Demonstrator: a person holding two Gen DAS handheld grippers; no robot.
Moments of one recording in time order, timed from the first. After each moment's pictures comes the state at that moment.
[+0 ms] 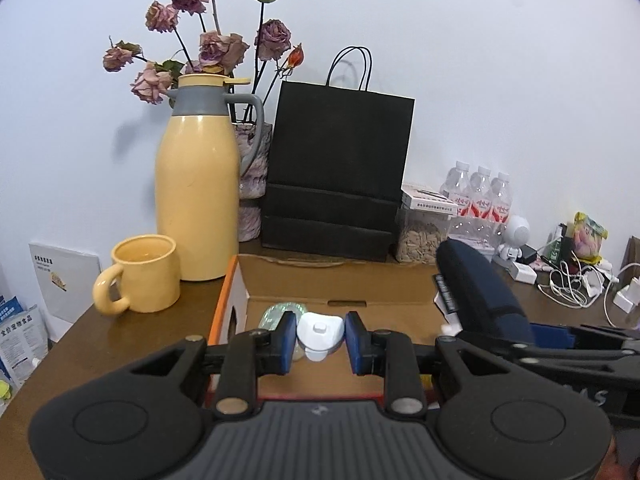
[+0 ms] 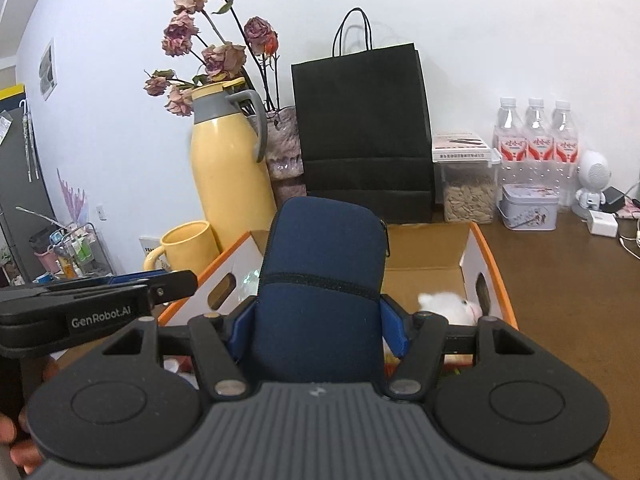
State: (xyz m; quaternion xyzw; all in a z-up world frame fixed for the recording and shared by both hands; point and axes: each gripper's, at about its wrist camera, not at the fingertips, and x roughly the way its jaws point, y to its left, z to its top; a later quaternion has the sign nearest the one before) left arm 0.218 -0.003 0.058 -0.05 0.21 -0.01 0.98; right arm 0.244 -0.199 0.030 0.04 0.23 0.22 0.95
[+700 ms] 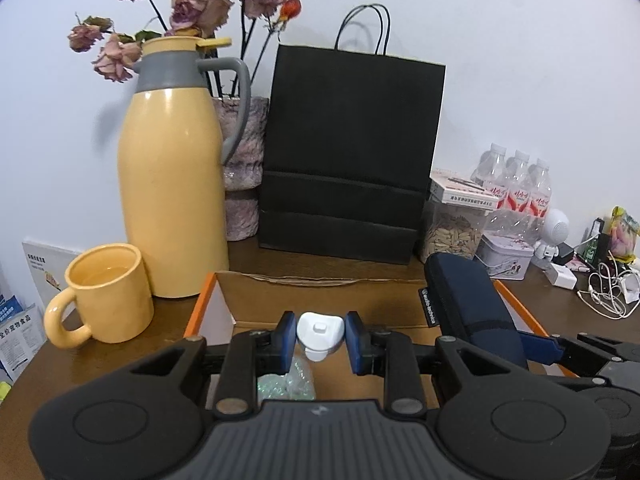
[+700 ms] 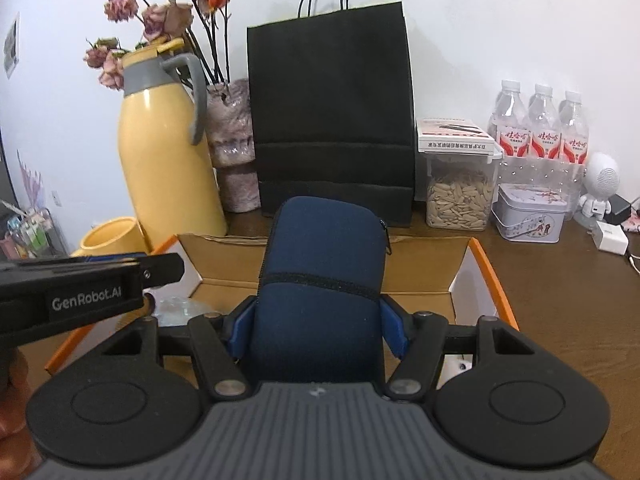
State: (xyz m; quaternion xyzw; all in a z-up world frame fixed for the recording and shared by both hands) left arm 0.330 -0.010 0.041 -0.04 0.25 0.02 0.97; right arm 0.351 -0.174 0.001 0.01 0.26 0.18 0.95
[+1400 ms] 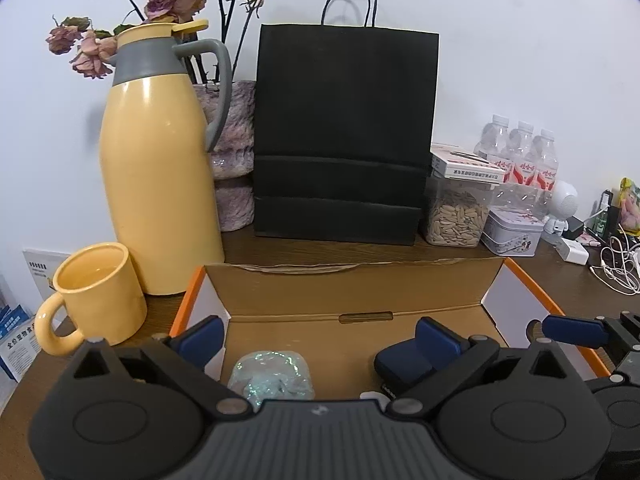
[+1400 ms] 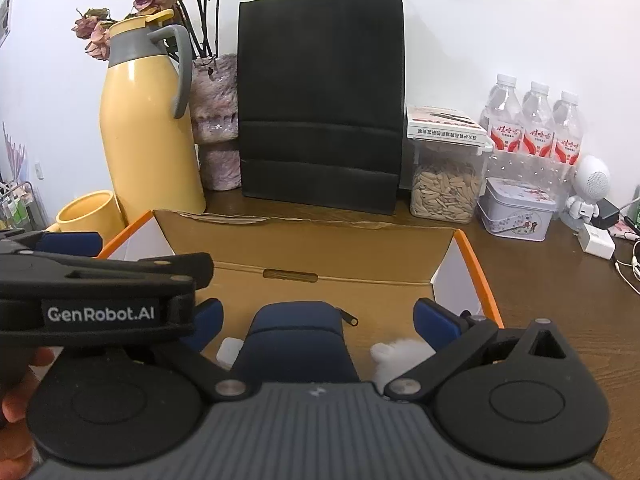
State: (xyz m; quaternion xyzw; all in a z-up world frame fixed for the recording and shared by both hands) left arm 0.344 -0.020 0.029 -0.01 0.27 0.02 0.96; right arm 0.358 -0.173 -0.005 -0.03 0.28 0.15 0.95
